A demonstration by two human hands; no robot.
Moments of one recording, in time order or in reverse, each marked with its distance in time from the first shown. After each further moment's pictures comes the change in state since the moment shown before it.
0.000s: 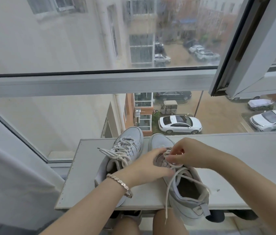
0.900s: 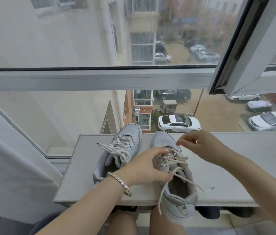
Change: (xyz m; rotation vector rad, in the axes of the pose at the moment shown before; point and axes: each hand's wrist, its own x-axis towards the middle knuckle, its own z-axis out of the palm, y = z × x) left_hand -0.006 -0.001 0.006 0.093 0.038 0.000; right_hand -0.008 0.032 -0.007 0.190 0.287 -0.087
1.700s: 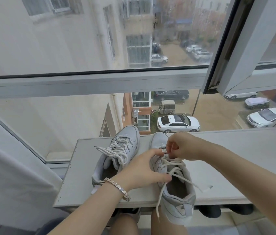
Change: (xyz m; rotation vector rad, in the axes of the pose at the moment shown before) left_hand -0.009 0.004 0.002 -0.021 0.035 -0.053; right_hand 0.024 -0.010 0.017 -0.260 -0.299 0.055
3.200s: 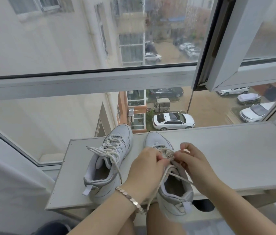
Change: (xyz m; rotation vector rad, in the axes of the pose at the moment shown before) left_hand 0.000 0.032 0.037 0.211 0.416 0.104; right_hand -0.058 0.012 0.057 1.316 0.471 0.158
